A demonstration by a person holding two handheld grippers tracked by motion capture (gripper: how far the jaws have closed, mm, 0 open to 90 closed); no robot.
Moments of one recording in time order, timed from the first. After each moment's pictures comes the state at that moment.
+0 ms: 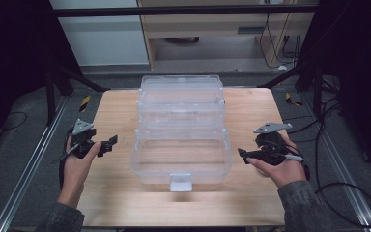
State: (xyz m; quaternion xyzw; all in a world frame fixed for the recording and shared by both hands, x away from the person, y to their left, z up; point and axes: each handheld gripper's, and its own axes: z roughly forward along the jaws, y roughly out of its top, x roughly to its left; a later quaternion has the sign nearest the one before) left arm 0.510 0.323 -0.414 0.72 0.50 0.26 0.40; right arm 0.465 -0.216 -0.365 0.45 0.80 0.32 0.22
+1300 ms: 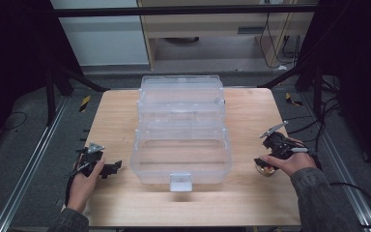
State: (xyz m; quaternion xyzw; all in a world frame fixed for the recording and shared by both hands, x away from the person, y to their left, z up) left arm 0.499 0.326 -0.491 0.78 0.51 0.20 0.31; right arm 0.504 -0.264 -0.415 0.43 0.87 0.18 0.14
